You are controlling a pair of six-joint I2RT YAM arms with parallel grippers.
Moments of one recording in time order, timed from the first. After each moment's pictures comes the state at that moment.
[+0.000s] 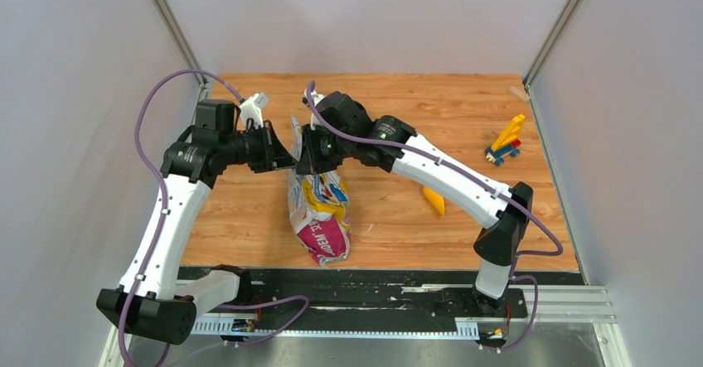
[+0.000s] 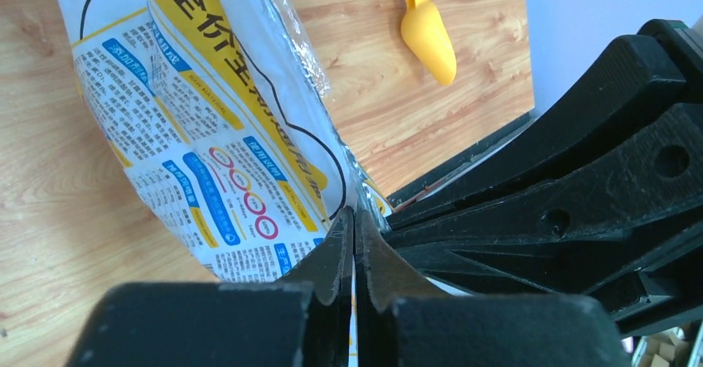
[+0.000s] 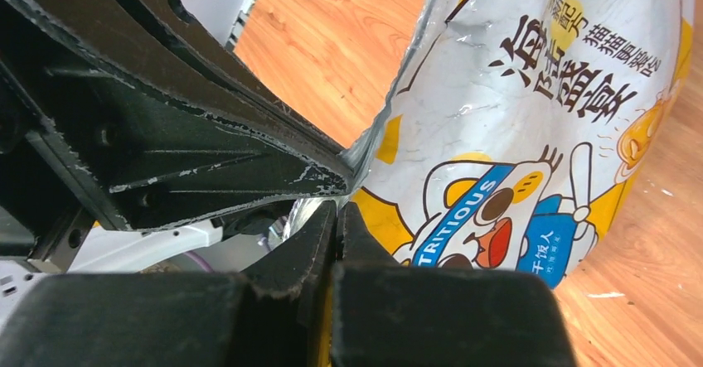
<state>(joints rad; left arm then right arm) -0.20 1.11 1.29 -0.92 0.59 -0.41 0.99 1.80 1.92 -0.75 -0.19 0.63</state>
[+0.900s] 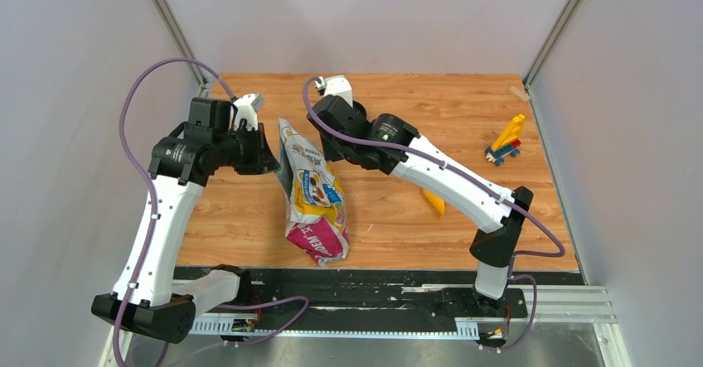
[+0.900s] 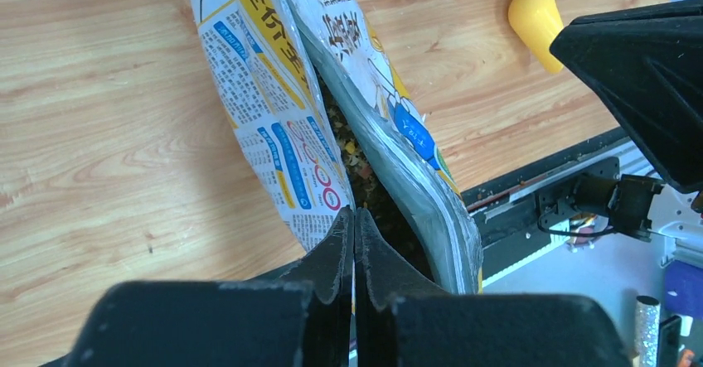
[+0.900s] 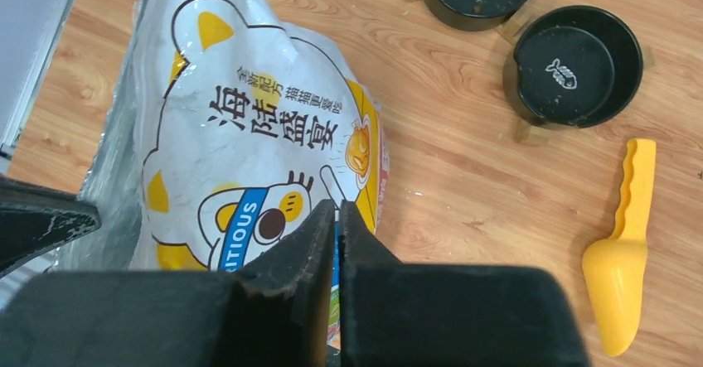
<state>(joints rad) -0.21 1.12 1.44 -1.15 0.35 -0.24 1.06 1.84 2.11 -1.01 0.49 0.53</state>
